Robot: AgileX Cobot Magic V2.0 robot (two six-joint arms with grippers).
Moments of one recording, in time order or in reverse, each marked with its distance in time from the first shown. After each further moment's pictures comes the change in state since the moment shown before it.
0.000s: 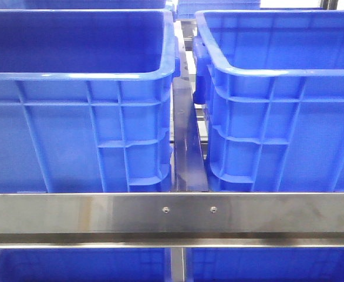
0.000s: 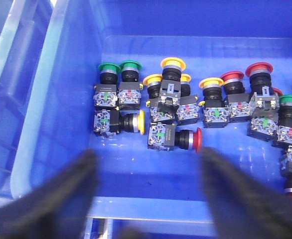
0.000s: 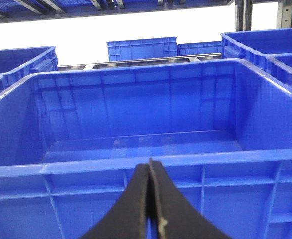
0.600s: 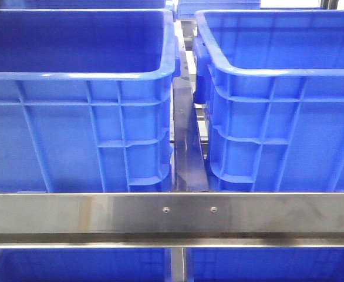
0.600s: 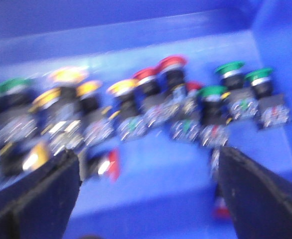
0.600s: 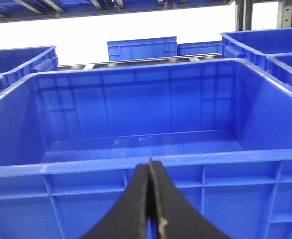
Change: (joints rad) left arm -0.239 0.441 -0.271 -0.040 -0.018 0.016; right arm 0.000 0.000 0.000 0.000 0.000 0.000
